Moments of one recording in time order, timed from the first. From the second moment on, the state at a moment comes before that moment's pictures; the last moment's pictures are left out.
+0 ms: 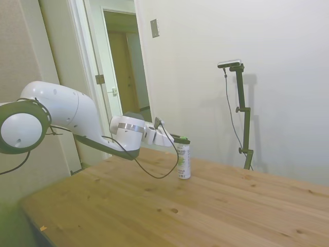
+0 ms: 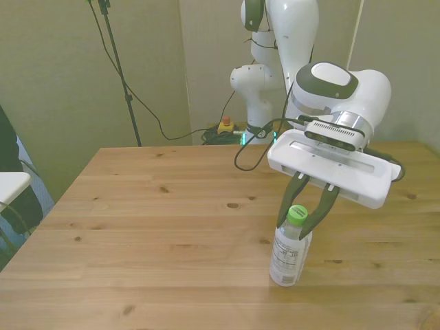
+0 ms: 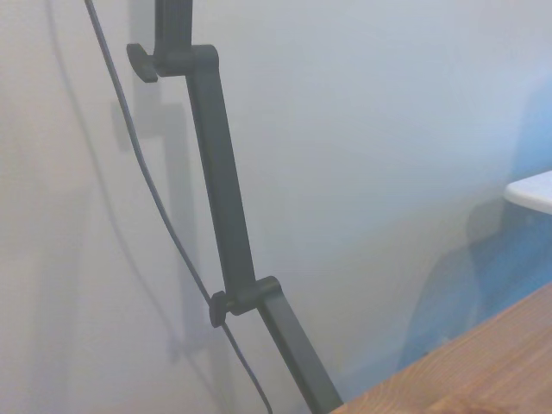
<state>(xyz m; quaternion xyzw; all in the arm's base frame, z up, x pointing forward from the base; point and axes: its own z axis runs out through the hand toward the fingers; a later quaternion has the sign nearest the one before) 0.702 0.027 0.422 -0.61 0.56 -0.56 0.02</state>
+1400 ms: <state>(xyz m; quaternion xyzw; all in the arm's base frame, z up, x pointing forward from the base) 0.638 0.033 0.496 -0.67 0.60 -0.43 0.05</state>
